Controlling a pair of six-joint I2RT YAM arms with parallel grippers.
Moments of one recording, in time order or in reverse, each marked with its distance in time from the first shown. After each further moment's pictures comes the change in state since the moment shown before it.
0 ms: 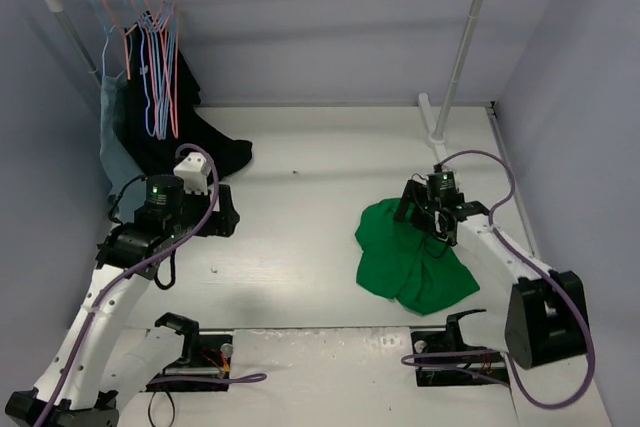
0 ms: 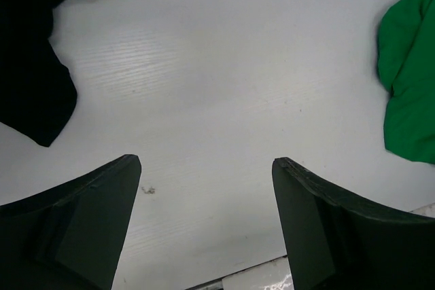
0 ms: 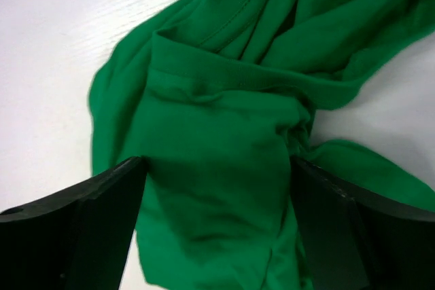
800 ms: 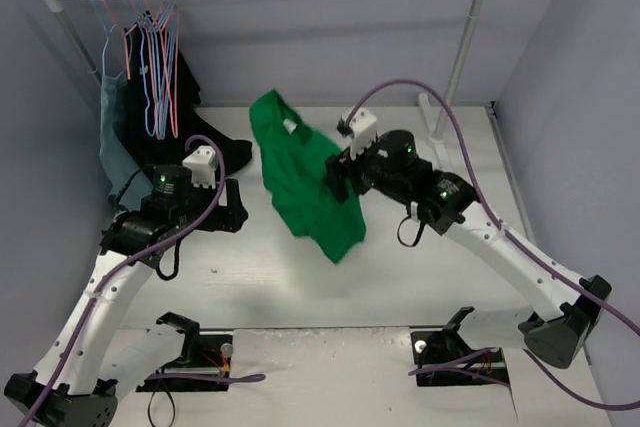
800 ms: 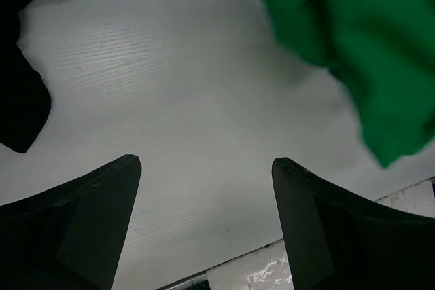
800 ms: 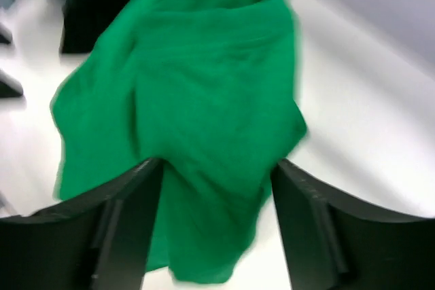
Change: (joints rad) left arm -0.044 0.087 0.073 -0.038 0.043 -0.044; right arm 0.533 0.065 0.649 -0.027 -0.044 -0.570
